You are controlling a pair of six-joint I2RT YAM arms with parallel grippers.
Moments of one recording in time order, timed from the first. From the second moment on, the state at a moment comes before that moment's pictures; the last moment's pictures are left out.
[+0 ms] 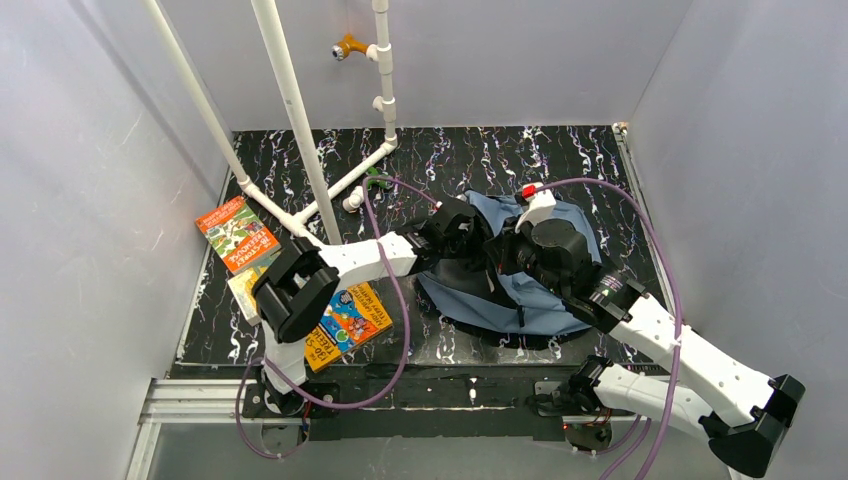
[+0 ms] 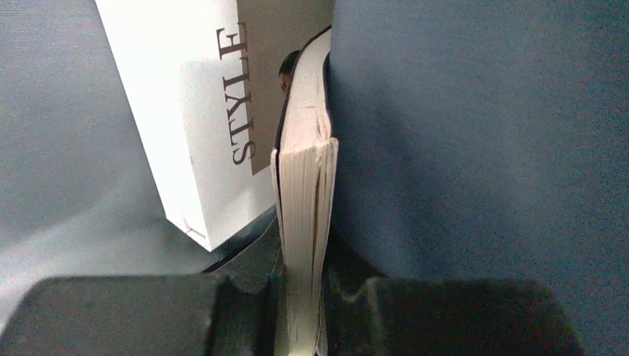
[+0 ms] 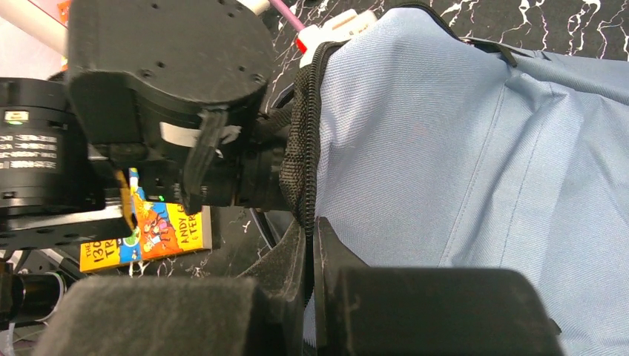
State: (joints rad) left arm -0.89 1.86 1.27 -0.05 0.18 -1.24; right arm 0.85 0.87 0.88 -0.38 0.22 0.42
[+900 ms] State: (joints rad) left arm -0.89 1.70 1.11 -0.16 0.11 -1.16; right arm 0.84 0.86 0.88 -0.42 0.25 0.41
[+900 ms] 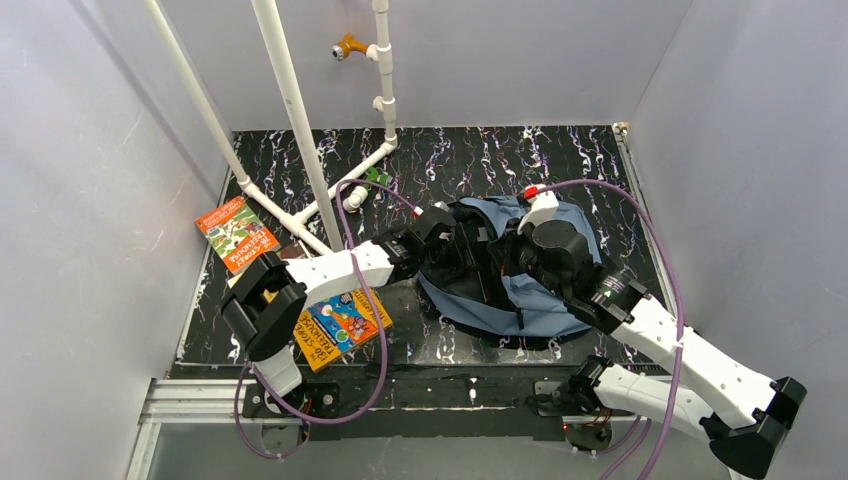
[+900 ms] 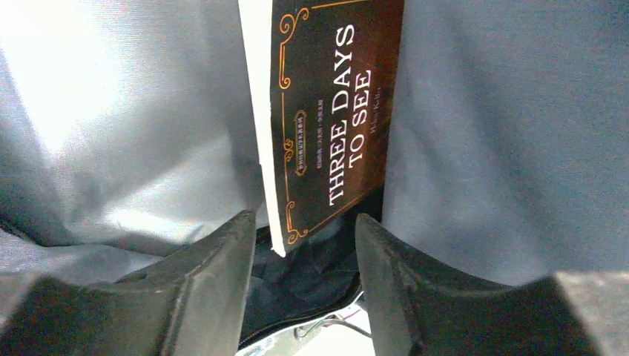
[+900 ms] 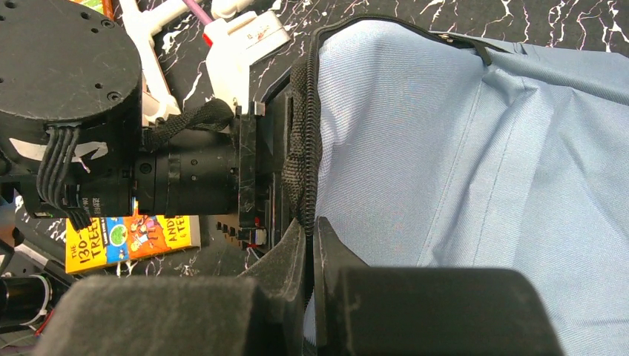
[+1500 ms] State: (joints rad) left arm -0.90 1.88 1.26 -0.17 0.14 -1.16; right arm 0.84 0.86 0.88 -0.42 0.25 0.41
